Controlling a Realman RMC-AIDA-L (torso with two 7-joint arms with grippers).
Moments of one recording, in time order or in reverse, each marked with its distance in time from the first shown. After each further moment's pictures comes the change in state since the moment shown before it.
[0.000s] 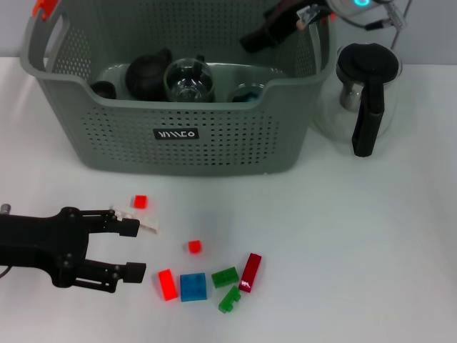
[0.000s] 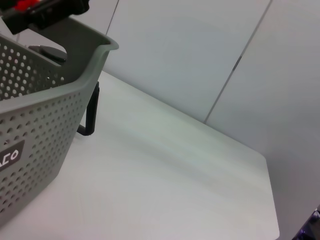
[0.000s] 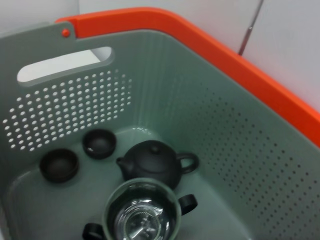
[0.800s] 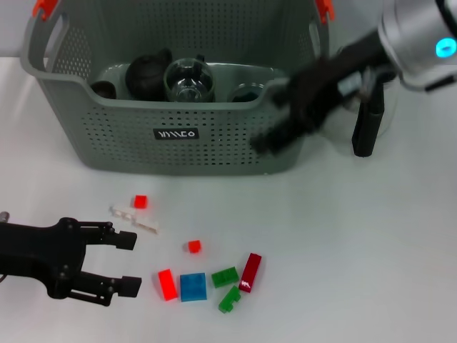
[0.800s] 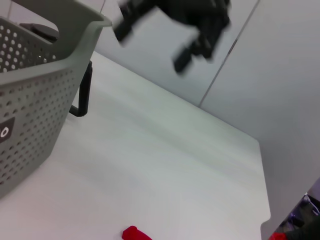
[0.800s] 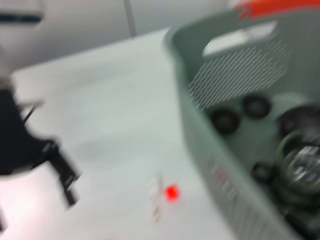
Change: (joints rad) left arm -0.008 0.007 0.003 0.002 0.048 0.015 -0.001; right arm -0.222 0.013 -0.015 -0.485 0.184 -0.668 0.006
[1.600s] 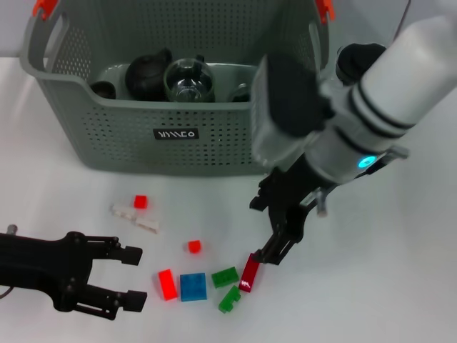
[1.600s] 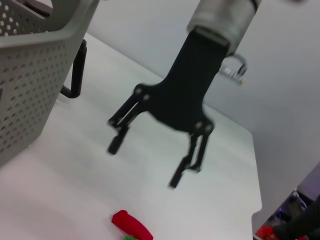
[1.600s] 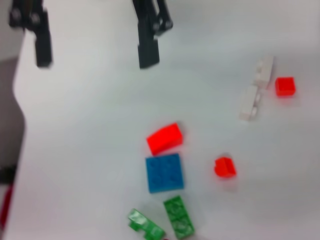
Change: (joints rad) left arm -0.010 -0.010 -0.010 0.041 0.052 -0.005 0.000; right arm 0.065 0.014 -0.414 0.384 0.017 0.242 -0.278
